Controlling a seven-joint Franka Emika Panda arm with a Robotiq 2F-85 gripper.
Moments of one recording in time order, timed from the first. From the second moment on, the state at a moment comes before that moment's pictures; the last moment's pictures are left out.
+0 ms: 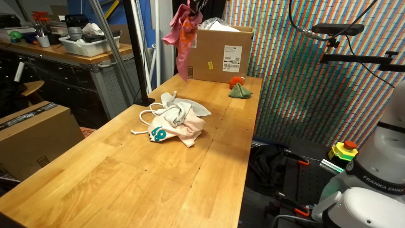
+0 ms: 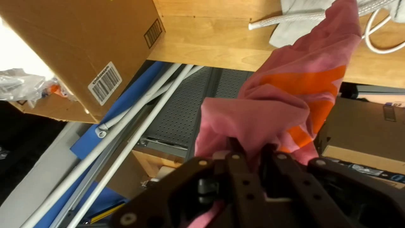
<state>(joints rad) -0.05 -0.03 -0.05 -1.85 -0.37 2.49 -0.02</state>
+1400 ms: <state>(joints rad) -0.06 0.56 -0.26 -1.34 -0.86 2.51 0.51</state>
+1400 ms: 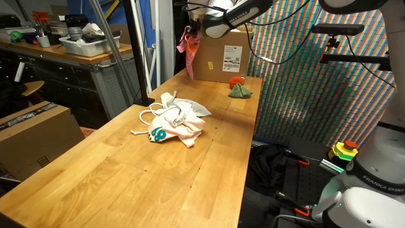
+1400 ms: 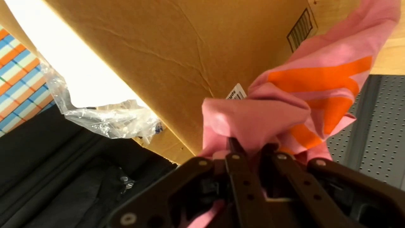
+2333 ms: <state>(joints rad) -0.04 0.61 -0.23 -1.26 -0.82 2.42 0.45</state>
